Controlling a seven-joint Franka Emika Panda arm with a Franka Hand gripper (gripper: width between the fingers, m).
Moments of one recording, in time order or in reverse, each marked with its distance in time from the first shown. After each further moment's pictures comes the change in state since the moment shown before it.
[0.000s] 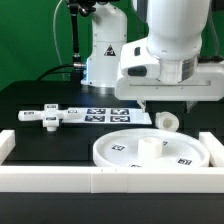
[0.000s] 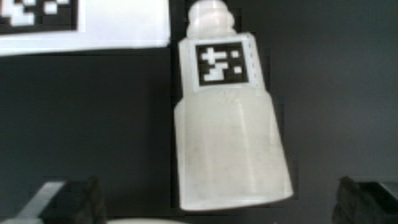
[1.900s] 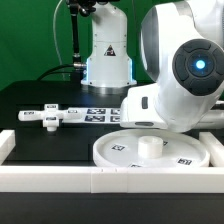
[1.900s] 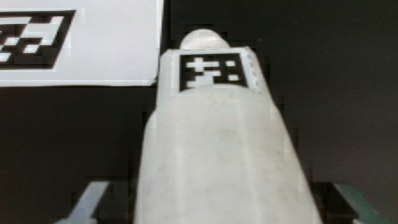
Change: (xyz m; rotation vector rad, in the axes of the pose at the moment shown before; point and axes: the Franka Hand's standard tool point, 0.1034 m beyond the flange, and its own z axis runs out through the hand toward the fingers) arm 0.010 -0.007 0.042 -0.032 -0.361 -0.018
